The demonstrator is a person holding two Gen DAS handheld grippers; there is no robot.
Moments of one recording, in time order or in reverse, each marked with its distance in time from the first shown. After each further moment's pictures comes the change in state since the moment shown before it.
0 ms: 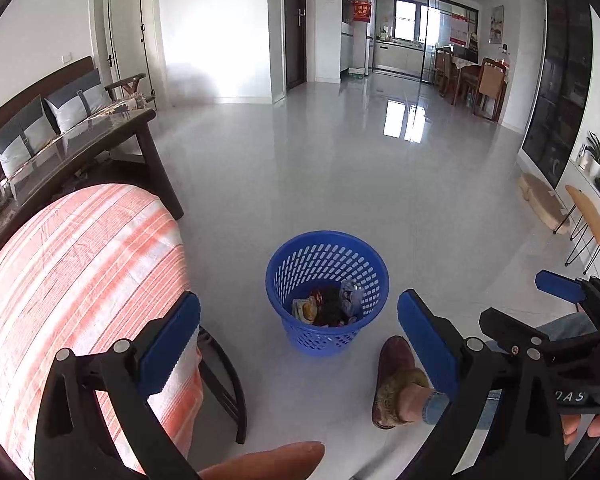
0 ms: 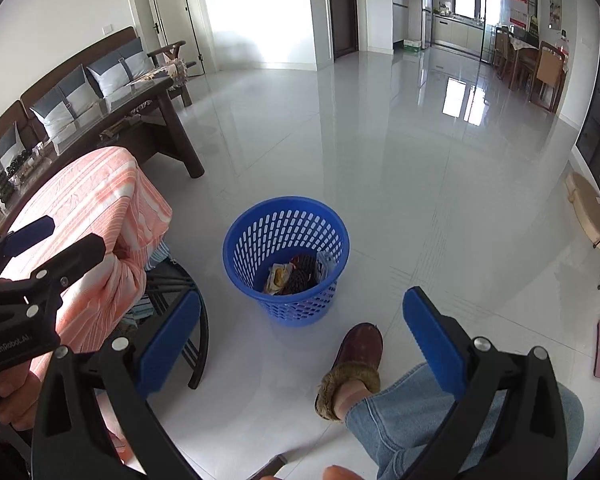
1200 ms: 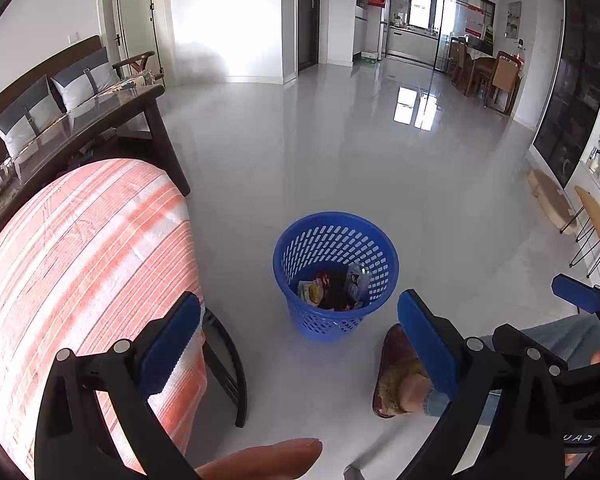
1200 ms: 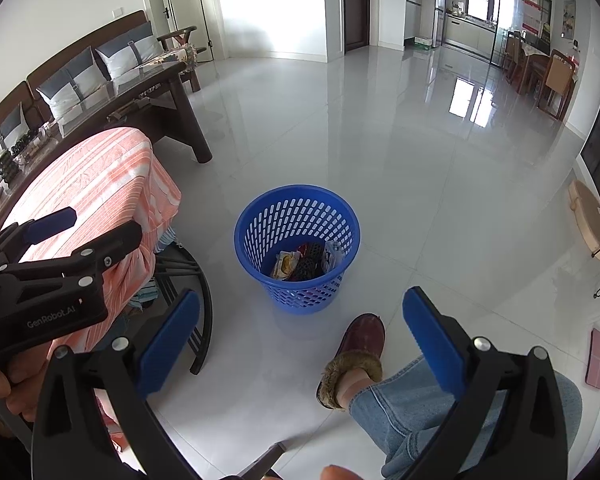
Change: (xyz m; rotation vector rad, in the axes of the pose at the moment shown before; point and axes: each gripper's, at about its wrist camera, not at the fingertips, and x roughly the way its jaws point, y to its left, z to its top) left arm 0.011 0.008 -0.002 -0.038 0.069 0.024; right arm -0.007 0.023 -0.002 -0.043 0.019 -0.010
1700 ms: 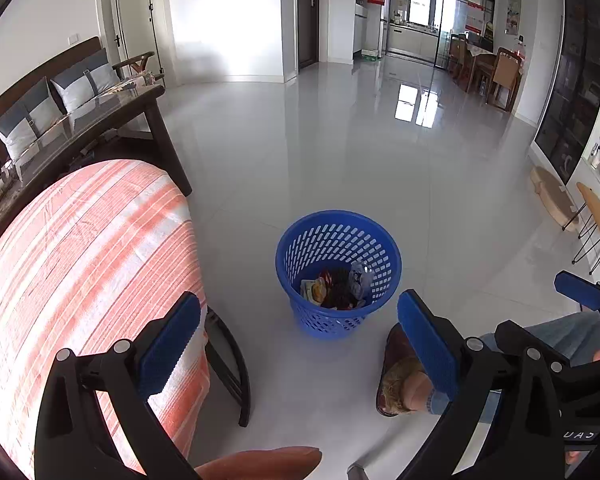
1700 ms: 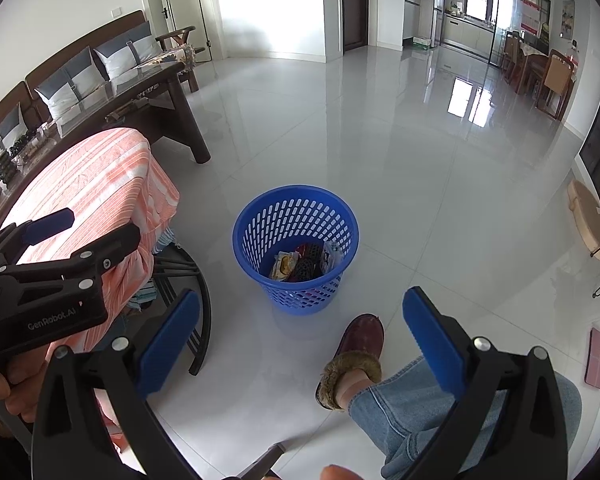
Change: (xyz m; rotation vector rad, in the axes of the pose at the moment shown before) left arm 0.001 0.000 0.001 0.009 0.005 0.007; right arm 0.001 -0.001 0.001 0.005 0.003 -0.005
